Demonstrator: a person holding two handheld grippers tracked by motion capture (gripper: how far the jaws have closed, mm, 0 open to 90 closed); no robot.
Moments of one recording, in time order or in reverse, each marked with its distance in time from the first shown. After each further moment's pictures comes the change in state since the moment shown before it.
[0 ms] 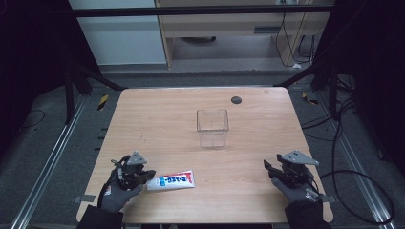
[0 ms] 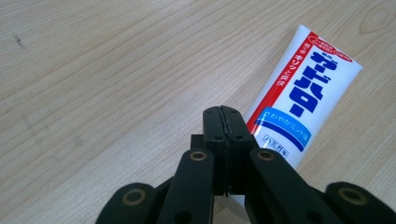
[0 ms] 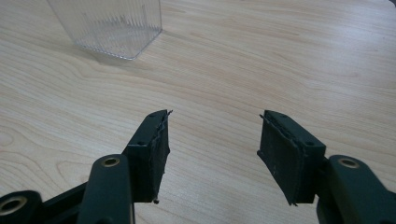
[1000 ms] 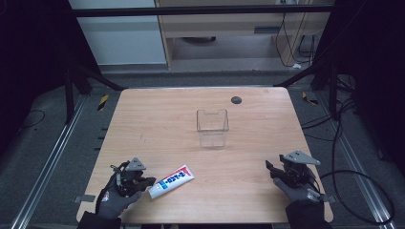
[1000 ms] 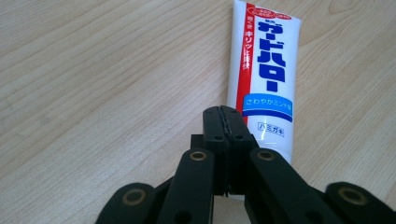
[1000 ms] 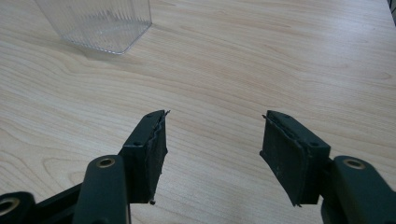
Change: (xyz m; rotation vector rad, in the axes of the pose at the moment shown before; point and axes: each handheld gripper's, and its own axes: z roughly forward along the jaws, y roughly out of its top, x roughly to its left) left arm -0.012 -0.011 -0.007 0.032 -0.058 0.002; right arm -0.006 -0.002 0.000 0.018 -0.022 0.009
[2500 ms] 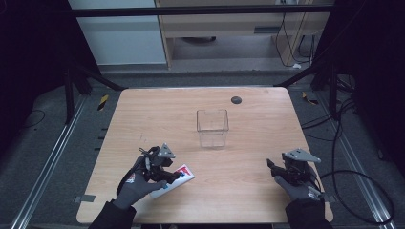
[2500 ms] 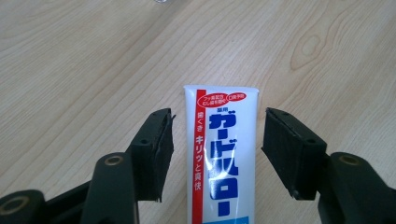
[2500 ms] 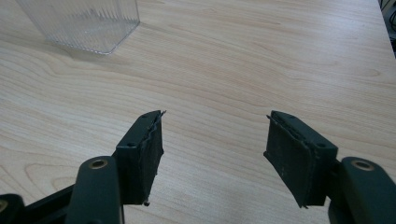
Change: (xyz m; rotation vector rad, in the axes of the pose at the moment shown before) left arm -0.037 0.080 0.027 0.067 0.000 0.190; right arm -0.006 0.002 0.004 0.013 -0.024 0.014
